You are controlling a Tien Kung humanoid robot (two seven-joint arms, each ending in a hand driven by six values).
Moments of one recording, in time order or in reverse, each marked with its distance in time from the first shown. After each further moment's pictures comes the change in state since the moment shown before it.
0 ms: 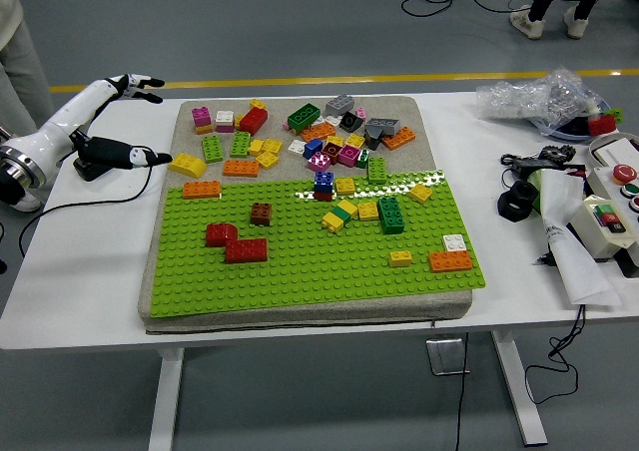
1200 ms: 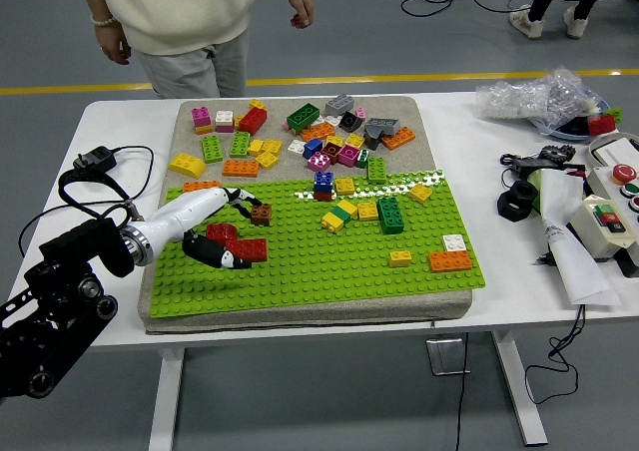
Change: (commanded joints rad) left arm 0.025 -0.140 0.294 0.077 0.223 0.076 -0.001; right arm -0.001 0.003 0.000 0.000 -0.003 0.001 -0.001
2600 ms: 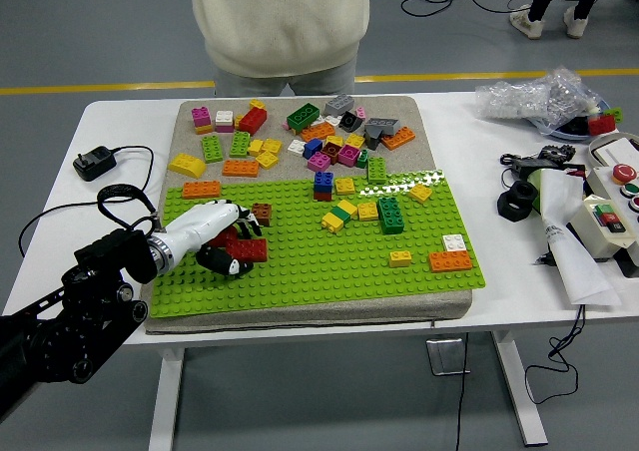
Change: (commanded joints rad) left arm -0.111 -0.068 0.141 0.289 0.062 0.142 -0.066; right arm 0.002 0.003 -0.005 0.000 -0.008 0.002 0.000
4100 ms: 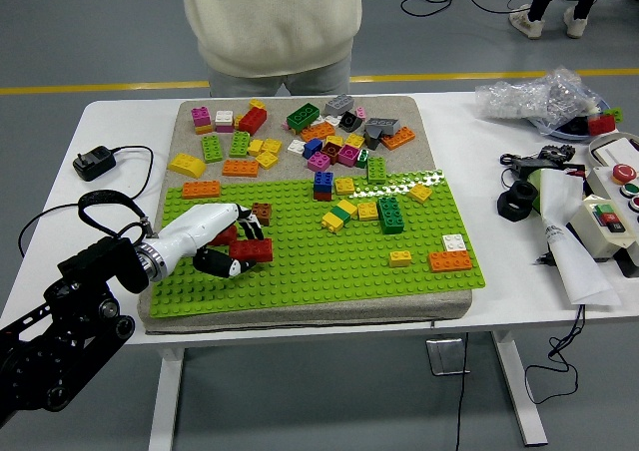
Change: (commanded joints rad) left arm 0.139 0.066 -0.058 -0.274 -0.025 -0.029 0.048; right arm -0.007 -0.003 0.009 0.000 0.003 -0.001 -0.001
